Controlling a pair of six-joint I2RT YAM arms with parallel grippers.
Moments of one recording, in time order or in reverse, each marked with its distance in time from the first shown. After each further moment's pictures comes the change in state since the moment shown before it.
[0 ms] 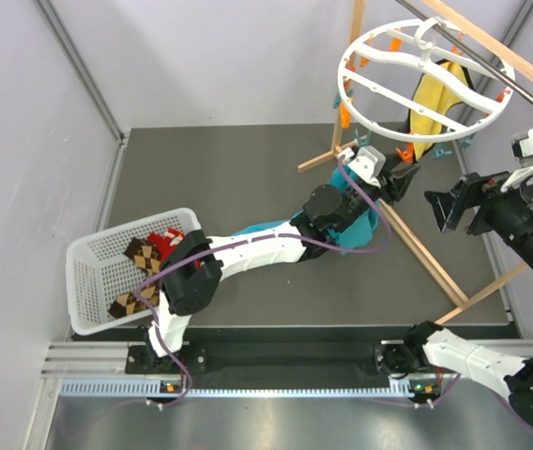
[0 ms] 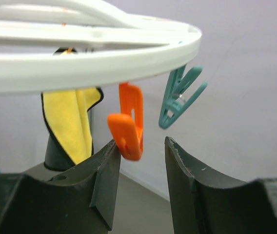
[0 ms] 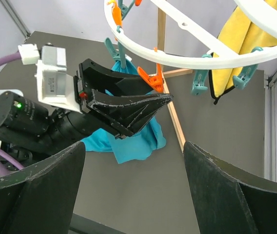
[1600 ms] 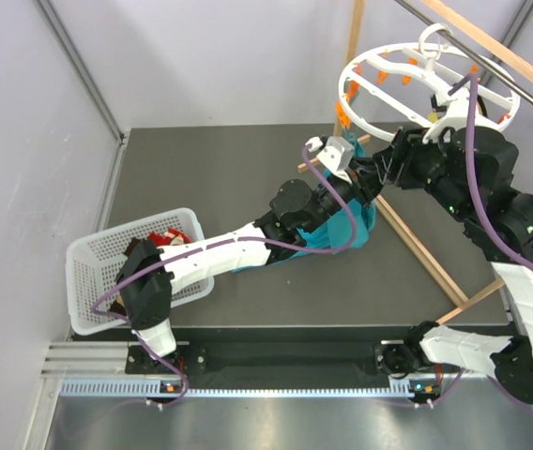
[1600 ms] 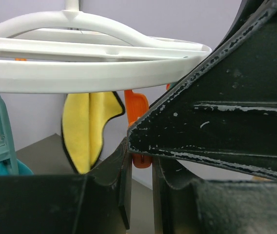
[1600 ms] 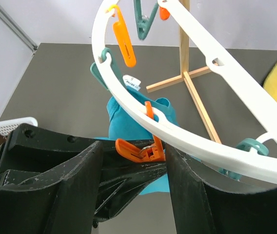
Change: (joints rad) left arm 0.014 -0.272 -0.171 -0.151 0.080 -0.143; right arm -0.001 0.180 -0.186 0.312 0.008 0.176
